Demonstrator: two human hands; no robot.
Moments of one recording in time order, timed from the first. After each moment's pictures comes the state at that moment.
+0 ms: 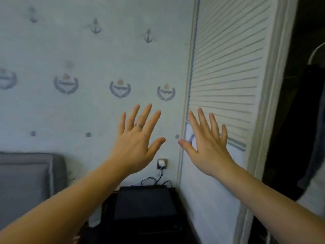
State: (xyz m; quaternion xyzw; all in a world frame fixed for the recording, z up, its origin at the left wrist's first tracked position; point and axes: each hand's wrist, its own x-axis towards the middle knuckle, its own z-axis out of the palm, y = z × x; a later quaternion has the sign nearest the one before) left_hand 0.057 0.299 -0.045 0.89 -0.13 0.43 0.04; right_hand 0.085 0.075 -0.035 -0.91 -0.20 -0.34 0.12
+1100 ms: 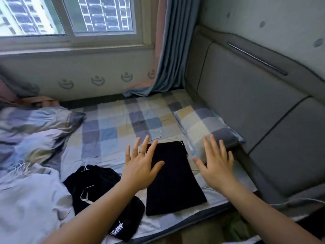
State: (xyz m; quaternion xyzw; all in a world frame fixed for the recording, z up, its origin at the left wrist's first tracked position) left_hand -0.357 0.828 -0.412 0.76 0.65 0.09 0.08; right_hand -0.099 0.828 -0.385 -0.70 -0.71 0.12 0.08
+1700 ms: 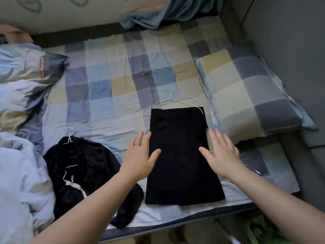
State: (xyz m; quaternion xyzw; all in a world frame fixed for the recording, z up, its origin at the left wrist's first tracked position) left_hand -0.359 1.017 -0.627 0.60 0.73 0.05 0.33; right_hand -0.091 1.064 -0.619 -0.67 -0.68 0.28 -0.10
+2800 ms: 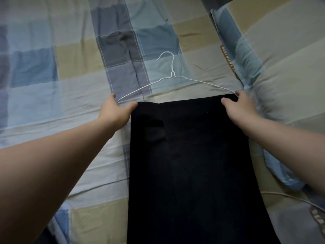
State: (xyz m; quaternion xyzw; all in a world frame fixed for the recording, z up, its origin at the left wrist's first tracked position) left_hand -0.444 1.287 -0.978 0.34 0.80 0.23 0.43; right_hand -0.101 1.335 -0.970 -0.81 -0.46 0.33 0.16
